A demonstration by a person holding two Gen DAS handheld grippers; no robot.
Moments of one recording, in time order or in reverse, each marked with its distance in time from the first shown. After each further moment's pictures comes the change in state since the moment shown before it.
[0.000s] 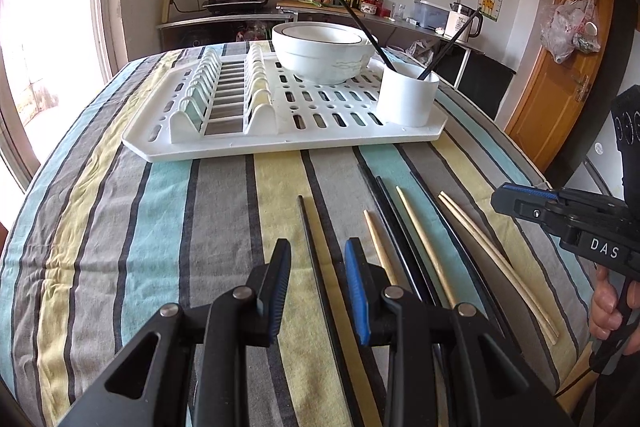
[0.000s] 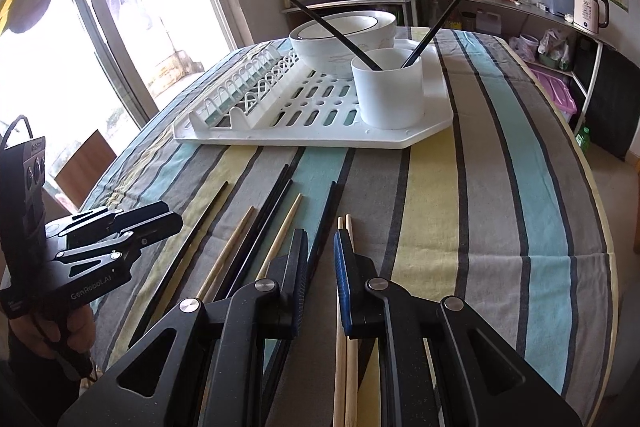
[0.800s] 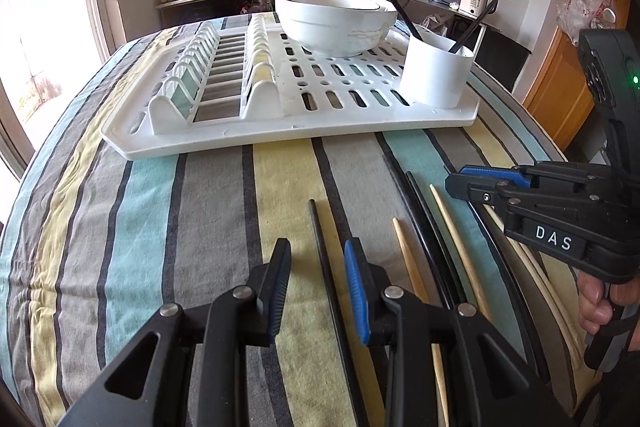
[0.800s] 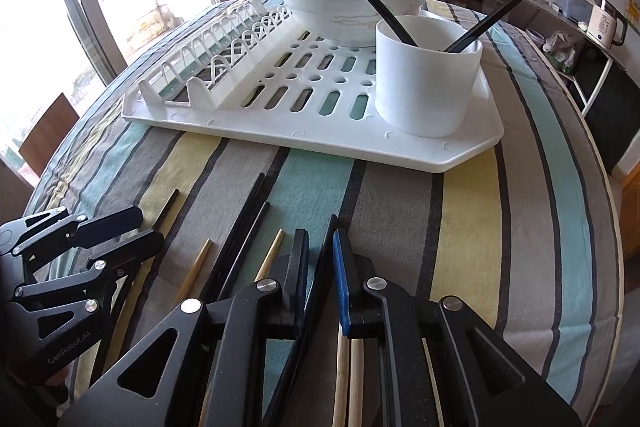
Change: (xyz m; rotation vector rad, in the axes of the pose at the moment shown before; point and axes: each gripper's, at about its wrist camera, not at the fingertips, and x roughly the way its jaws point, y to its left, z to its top) left arm 0.041 0.000 0.015 0.019 0.097 0.053; right arm 0.072 0.012 0.033 -0.082 0.147 -0.123
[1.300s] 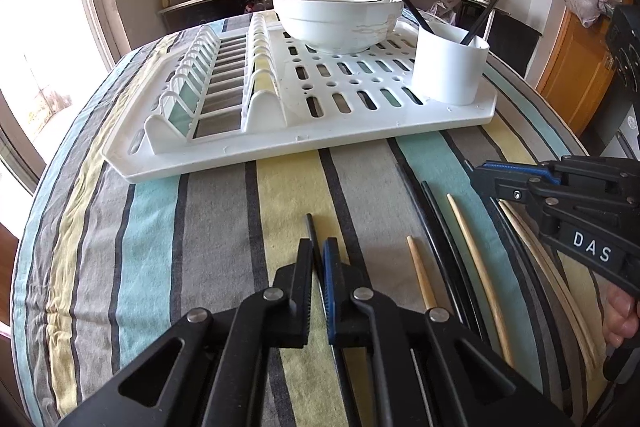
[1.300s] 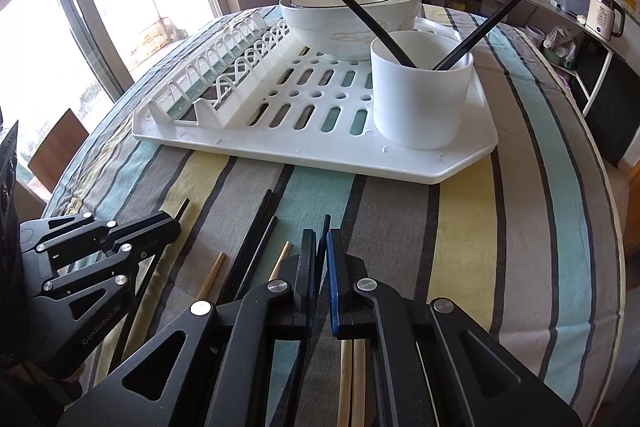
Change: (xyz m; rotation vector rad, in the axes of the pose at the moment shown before) left arm 0.010 -0.002 0.015 0.033 0.033 0.055; right arm -0.015 -0.007 0.006 0.049 -0.034 0.061
